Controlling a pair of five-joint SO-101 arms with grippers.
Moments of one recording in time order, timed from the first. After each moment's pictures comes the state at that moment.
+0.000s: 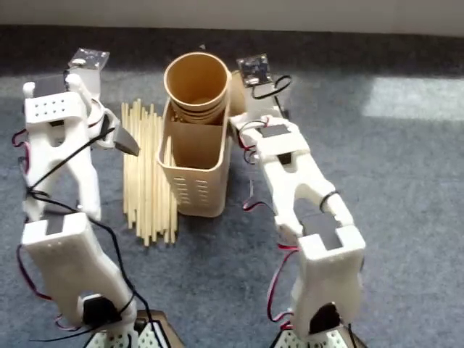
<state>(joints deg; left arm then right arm) -20.4 24.1 -21.8 87.1 -13.9 -20.6 22.9 5.3 26.7 4.3</state>
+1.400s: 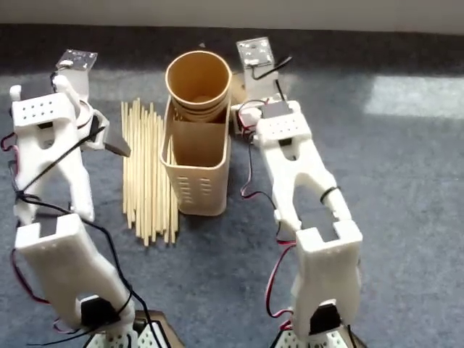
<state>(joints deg) -23.2 24.1 -21.8 87.1 -15.6 -19.9 27.0 -12.4 46.5 2.1</state>
